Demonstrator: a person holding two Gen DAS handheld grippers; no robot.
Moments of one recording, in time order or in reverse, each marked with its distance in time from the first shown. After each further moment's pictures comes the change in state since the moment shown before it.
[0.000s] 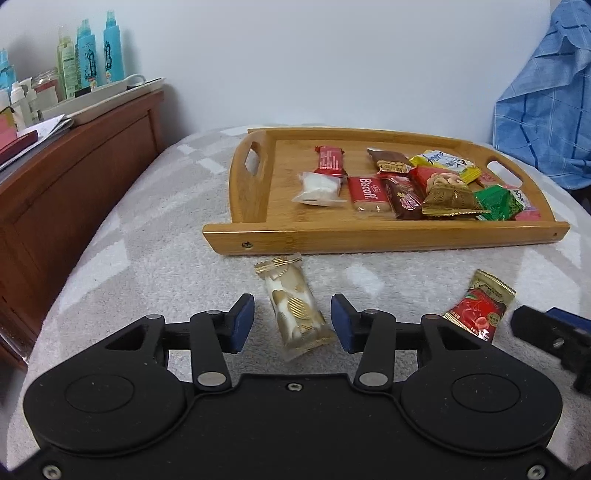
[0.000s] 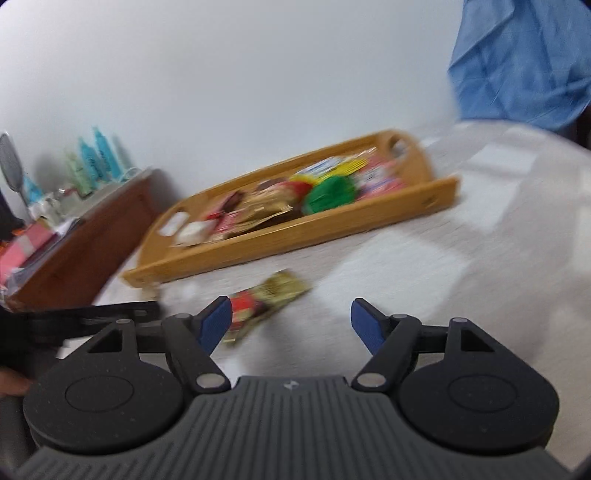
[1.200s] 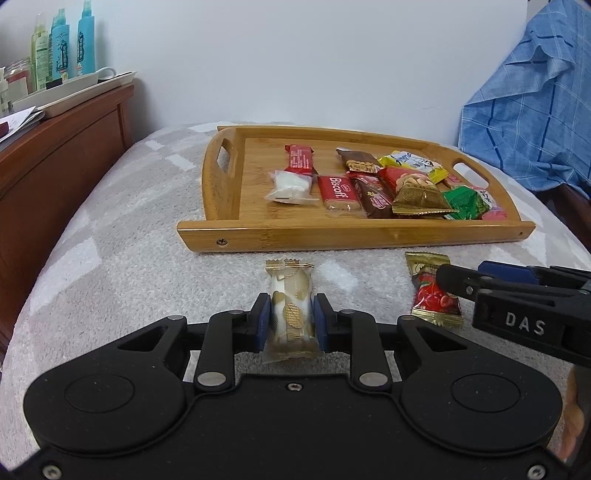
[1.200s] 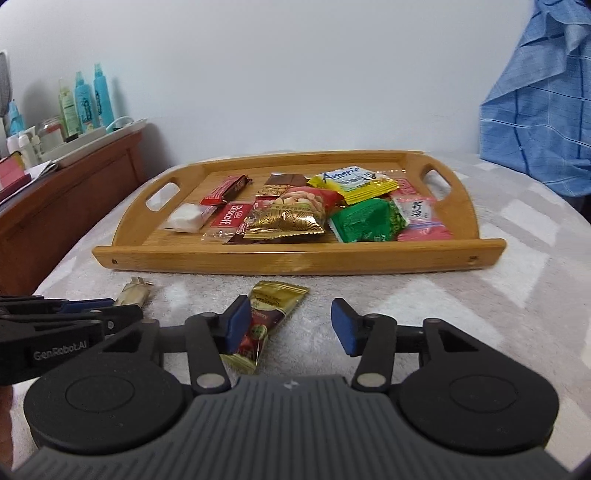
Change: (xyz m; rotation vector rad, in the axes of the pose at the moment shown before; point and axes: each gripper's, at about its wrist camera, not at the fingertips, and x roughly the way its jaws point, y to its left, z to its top) left arm -0.003 0.009 -0.001 0.009 0.001 -0.135; right arm 0.040 0.045 0.024 -0.220 0.062 -0.138
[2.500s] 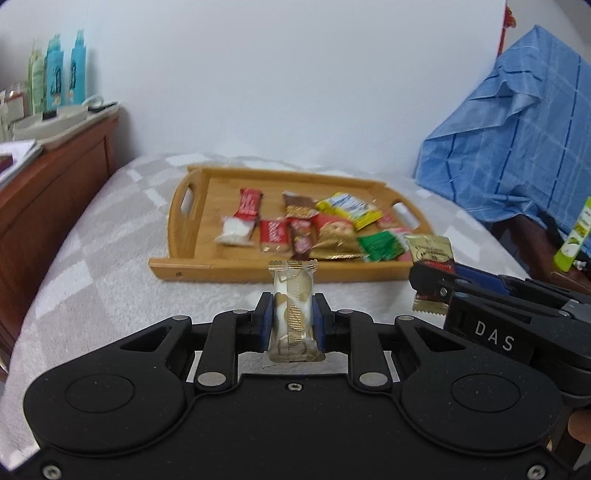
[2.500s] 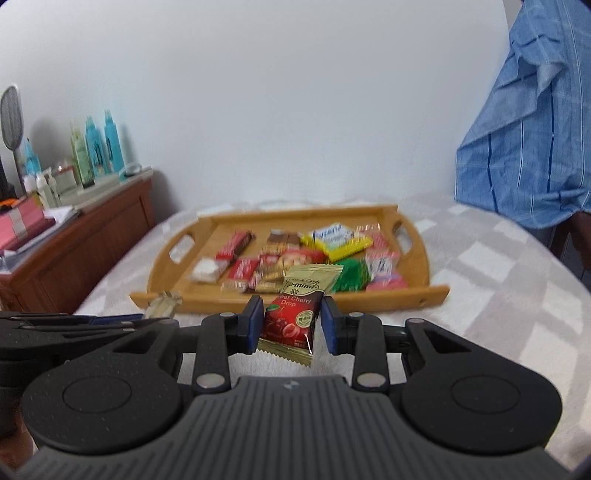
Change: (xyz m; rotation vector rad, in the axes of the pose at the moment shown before) left arm -0.090 -0.044 0.029 -0.025 -0.064 -0.088; right arm -0.090 -0.002 0.029 0.008 -0.118 -0.015
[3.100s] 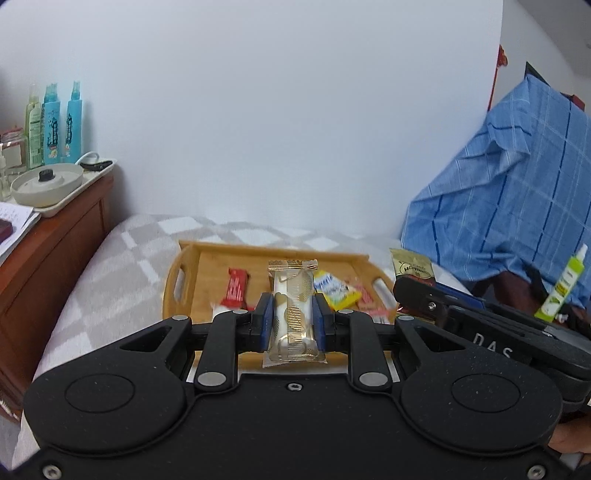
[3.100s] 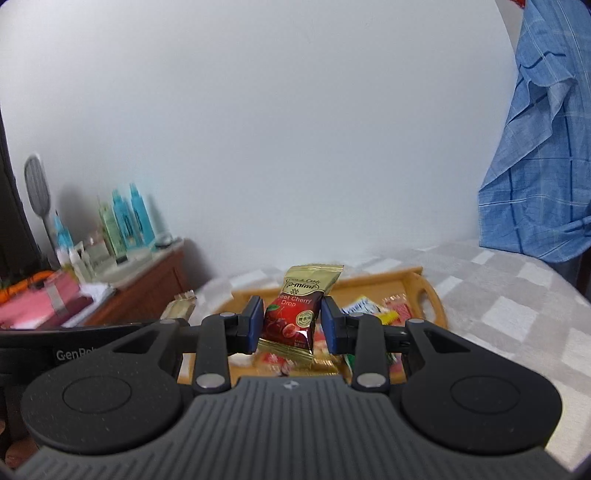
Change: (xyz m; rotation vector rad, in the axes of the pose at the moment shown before) left arm -0.031 -0.007 0.078 -0.030 -0.135 -0.028; right arm -0.008 -0.021 0.063 0.096 -0.140 0.139
